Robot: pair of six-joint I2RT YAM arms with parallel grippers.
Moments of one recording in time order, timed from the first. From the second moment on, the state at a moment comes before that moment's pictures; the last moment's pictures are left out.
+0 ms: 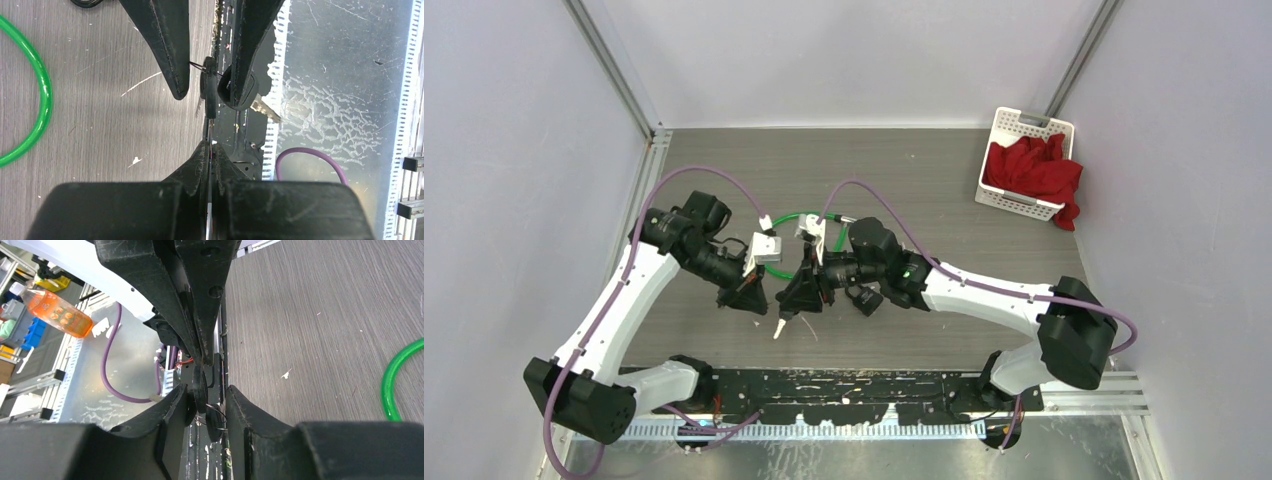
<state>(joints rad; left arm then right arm) -0.34 1.15 1.19 -1.45 0.86 0.94 1.00 1.42 0.93 0.28 -0.64 0.31</state>
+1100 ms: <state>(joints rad) -0.34 1.13 1.21 -1.33 0.98 0.79 1.00 1.33 0.79 0.48 -0.60 0.42</state>
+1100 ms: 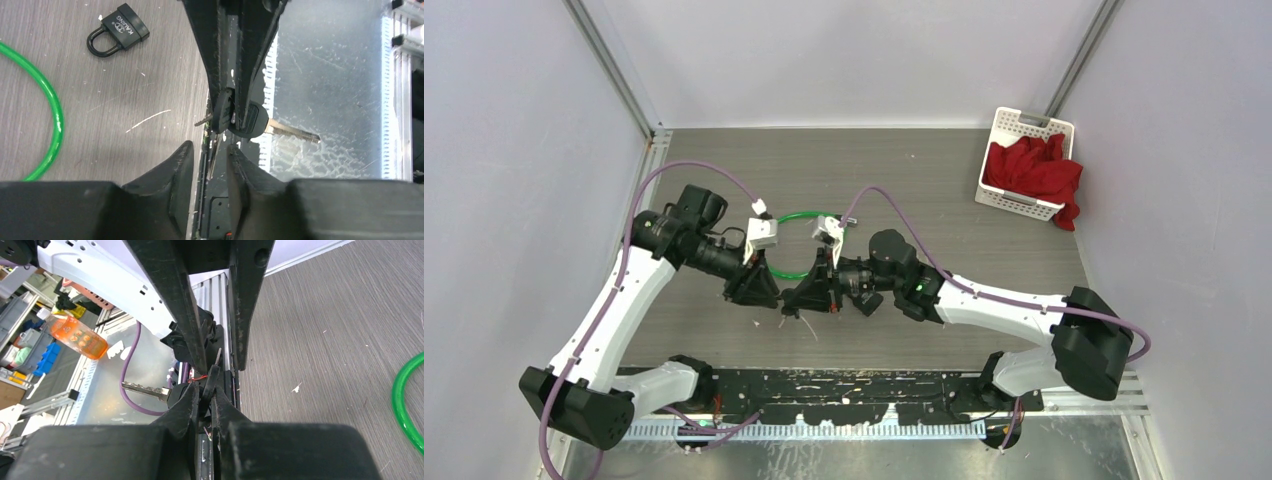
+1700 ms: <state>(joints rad) -0.35 1.10 1.20 -1.30 0.96 0.74 0.99 1.33 0.89 0.32 -0.62 0.32</state>
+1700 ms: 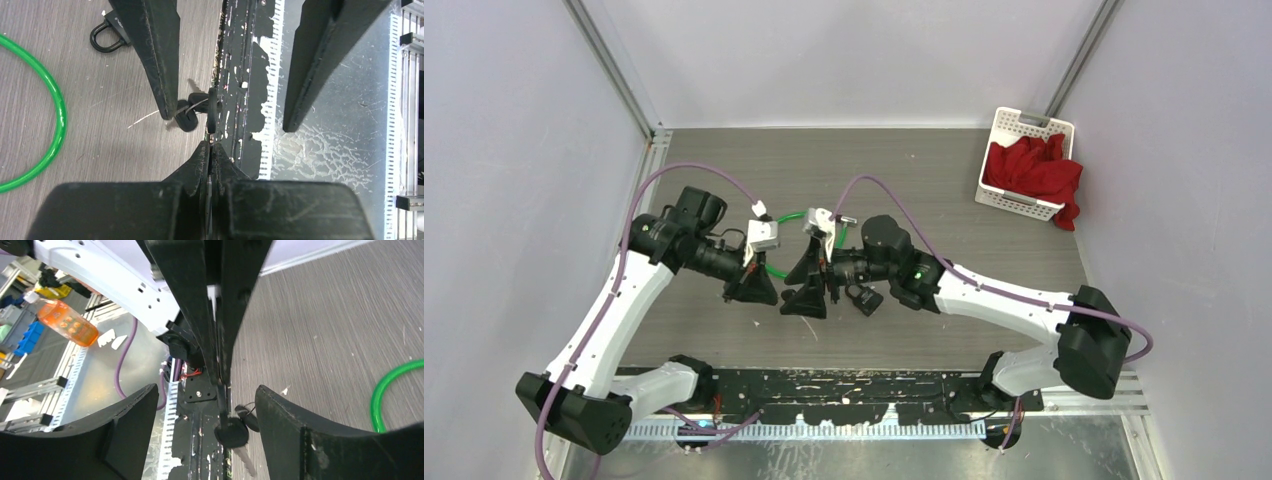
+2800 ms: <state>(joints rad) -0.36 1.13 1.23 -1.29 0.89 0.73 0.94 1.26 0.76 0.28 -0.60 0.32</state>
